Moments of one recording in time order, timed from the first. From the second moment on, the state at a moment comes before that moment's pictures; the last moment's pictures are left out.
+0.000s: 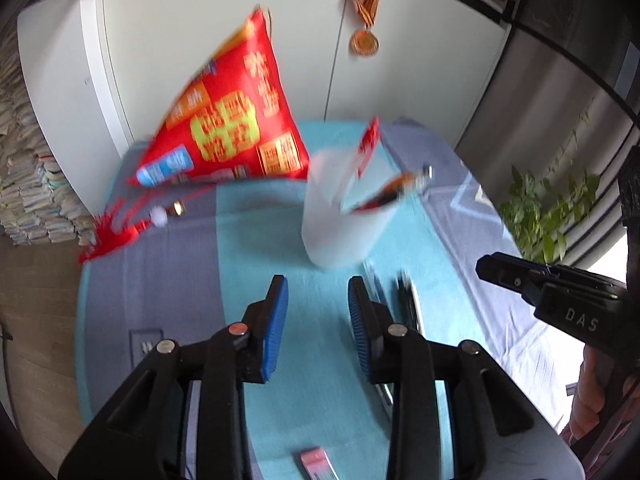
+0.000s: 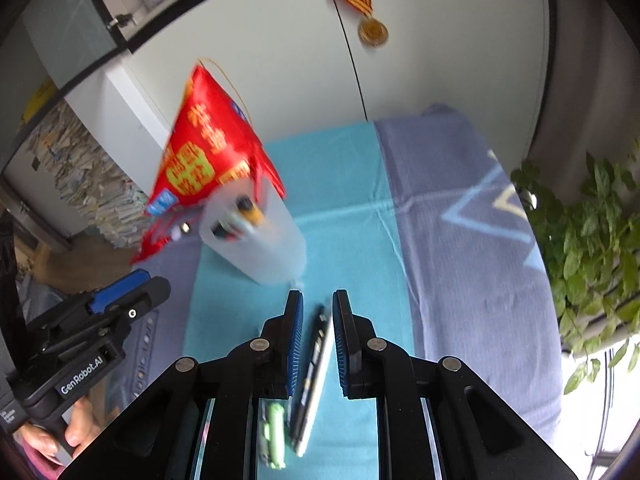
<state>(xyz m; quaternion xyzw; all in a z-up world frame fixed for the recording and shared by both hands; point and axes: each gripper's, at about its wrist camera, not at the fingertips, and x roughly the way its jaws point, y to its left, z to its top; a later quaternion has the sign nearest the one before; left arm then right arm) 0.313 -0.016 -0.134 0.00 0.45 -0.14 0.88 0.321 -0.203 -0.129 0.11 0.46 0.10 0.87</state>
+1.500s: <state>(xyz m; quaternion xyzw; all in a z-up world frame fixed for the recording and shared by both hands) 0.294 -0.051 -0.208 0.08 0.52 -0.11 0.84 0.287 -0.185 -0.205 0.07 0.56 0.08 0.82</state>
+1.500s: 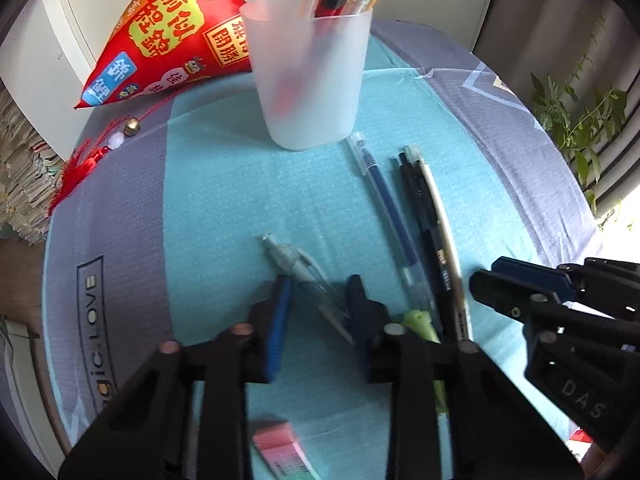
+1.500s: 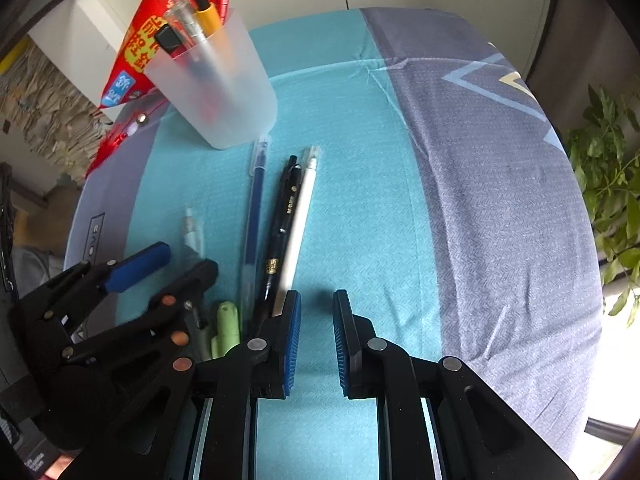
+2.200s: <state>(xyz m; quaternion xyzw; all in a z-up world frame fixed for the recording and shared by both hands) 0.292 -0.041 -0.207 0.09 0.51 -0.10 0.85 0.285 -0.161 -0.210 -0.04 0.54 0.04 0.84</state>
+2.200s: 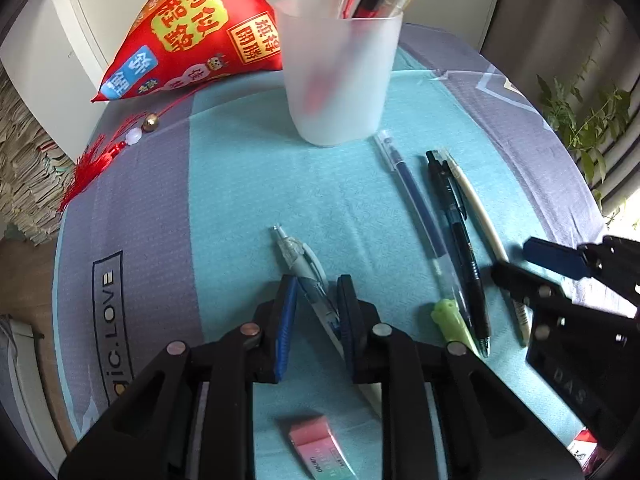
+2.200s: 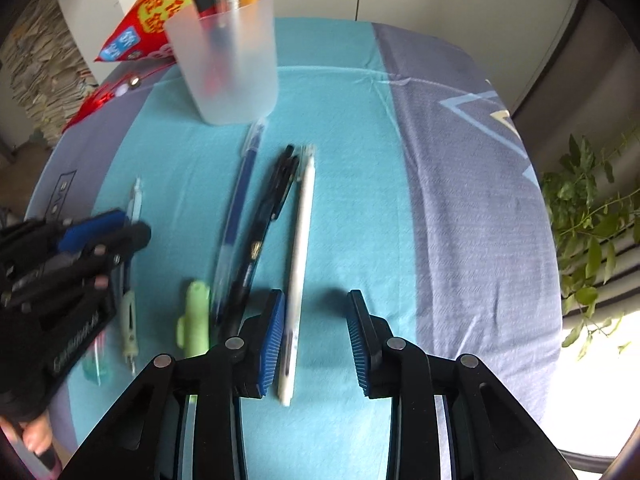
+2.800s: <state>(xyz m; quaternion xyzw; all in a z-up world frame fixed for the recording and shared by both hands) 0.276 -0.044 -0.207 0.07 0.53 -0.17 0.83 0.254 -0.196 -0.203 -0.04 0.57 0.10 0.81</state>
